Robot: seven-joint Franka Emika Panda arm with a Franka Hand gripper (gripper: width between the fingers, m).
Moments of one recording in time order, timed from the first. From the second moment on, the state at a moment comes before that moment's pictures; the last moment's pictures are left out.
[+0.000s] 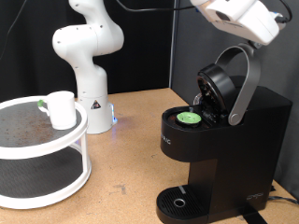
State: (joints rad) arm 0.31 -0.13 -0.03 -2.10 0.92 2.14 -0.89
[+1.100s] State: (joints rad) arm 0.27 -0.20 -0.09 -2.07 1.03 2.06 -0.98
